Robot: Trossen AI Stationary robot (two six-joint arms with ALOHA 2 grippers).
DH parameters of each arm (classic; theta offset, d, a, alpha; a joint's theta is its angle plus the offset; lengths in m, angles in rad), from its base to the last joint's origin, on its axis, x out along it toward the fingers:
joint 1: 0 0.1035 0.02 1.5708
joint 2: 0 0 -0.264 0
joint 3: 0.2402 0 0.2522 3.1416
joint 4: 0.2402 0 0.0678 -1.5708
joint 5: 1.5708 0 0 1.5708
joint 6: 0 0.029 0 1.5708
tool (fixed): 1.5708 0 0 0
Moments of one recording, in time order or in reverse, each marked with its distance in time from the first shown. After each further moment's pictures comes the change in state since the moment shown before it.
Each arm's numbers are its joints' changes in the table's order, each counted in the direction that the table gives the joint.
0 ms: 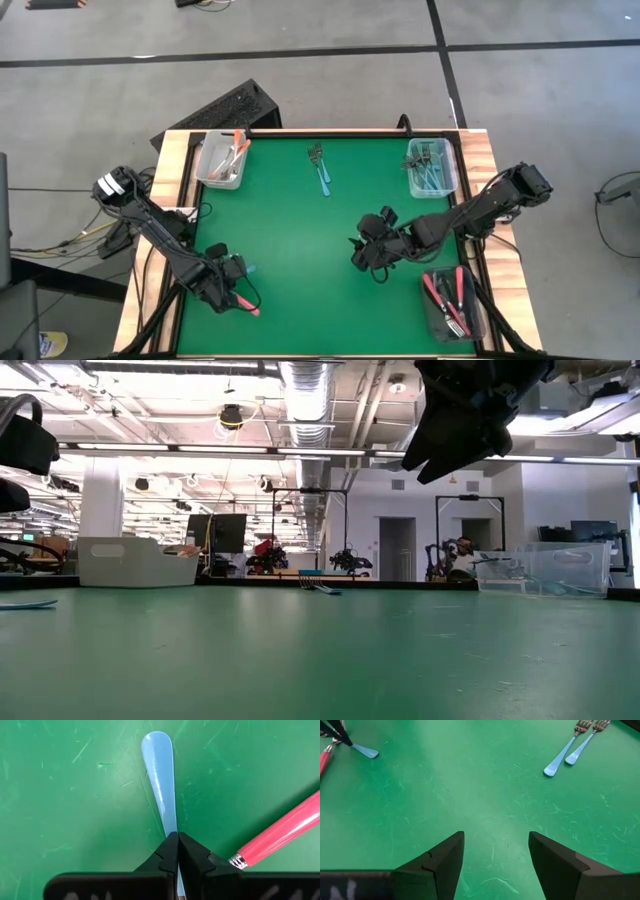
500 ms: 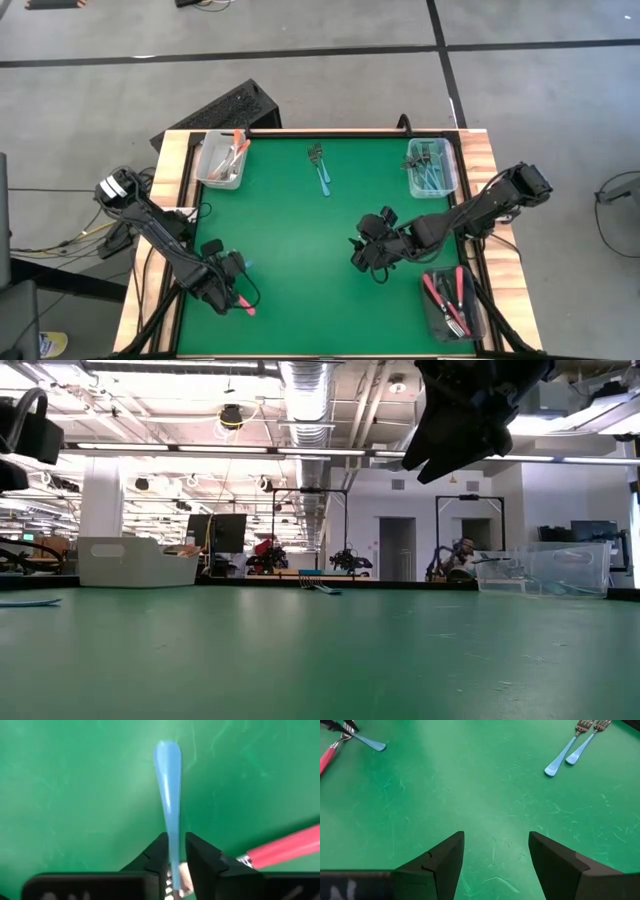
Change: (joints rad) left arm 0.004 -0.005 0.095 0.179 -0.058 -0.086; right arm 0.004 0.000 0.000 -0.001 -0.001 0.001
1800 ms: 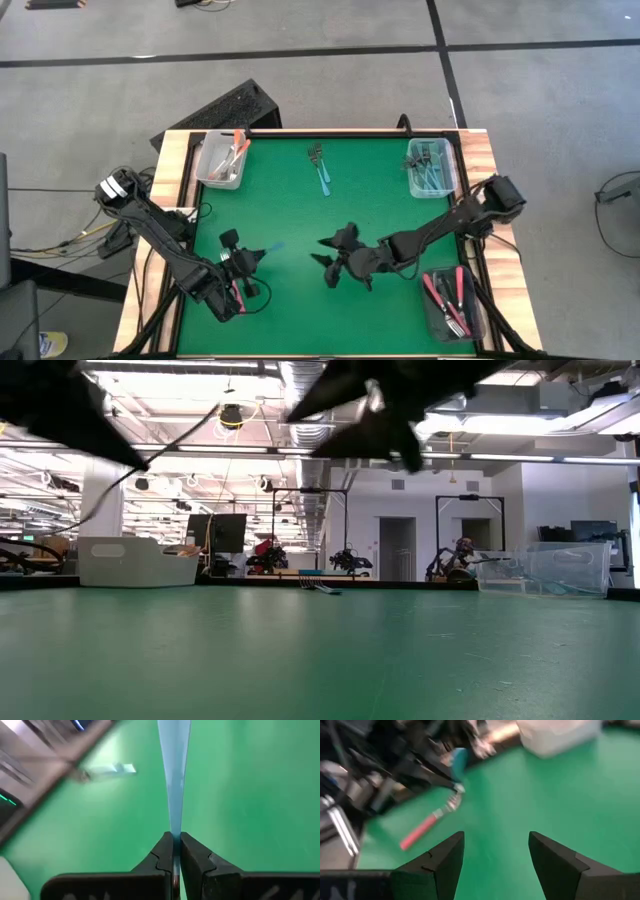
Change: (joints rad) left arm 0.012 -0.001 0.093 -0.117 -0.764 0.186; right arm -0.002 -0.257 0.000 -0.787 -0.003 -0.185
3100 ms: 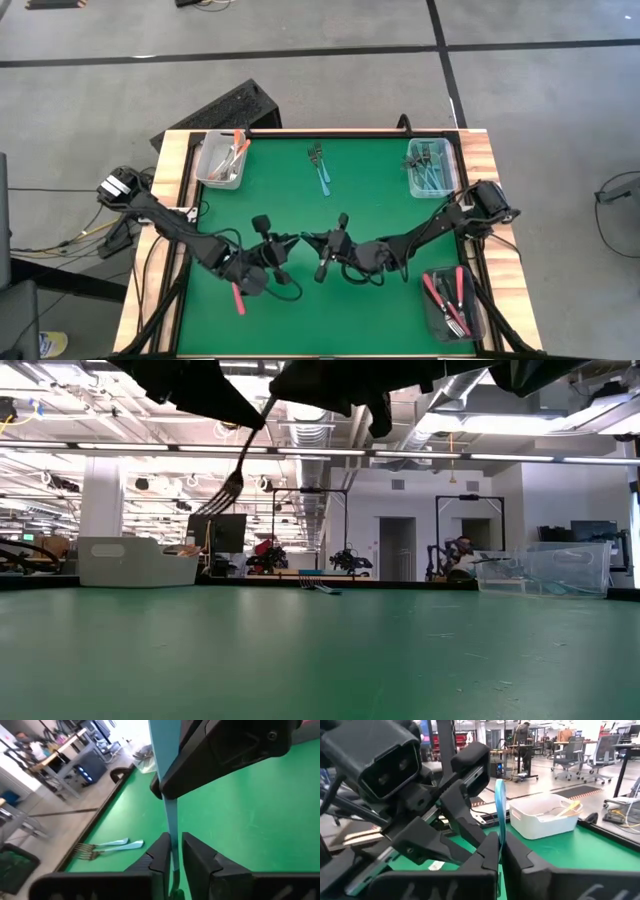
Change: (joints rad) left arm 0.237 0.004 0.002 -0.695 0.008 0.863; right arm -0.032 -0.115 -0.001 -0.579 0.159 -0.550
